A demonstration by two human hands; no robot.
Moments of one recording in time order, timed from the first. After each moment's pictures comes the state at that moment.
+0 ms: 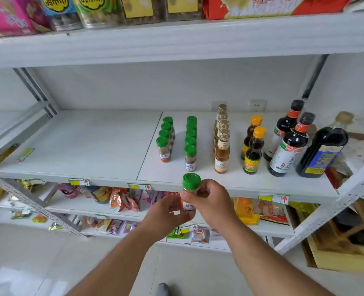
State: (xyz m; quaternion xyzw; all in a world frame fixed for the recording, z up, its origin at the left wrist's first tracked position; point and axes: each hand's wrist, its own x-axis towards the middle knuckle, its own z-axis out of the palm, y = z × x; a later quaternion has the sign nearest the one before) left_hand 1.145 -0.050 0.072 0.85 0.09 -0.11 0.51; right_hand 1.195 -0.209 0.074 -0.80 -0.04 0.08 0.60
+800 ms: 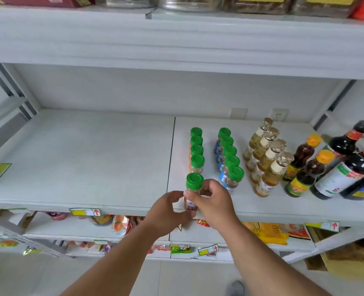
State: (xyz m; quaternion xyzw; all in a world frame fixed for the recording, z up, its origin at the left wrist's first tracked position) left_hand 1.265 0.135 0.029 0.88 0.05 -0.12 0.46; right_hand 1.290 -0.030 0.046 -0.82 0.03 0.04 0.57
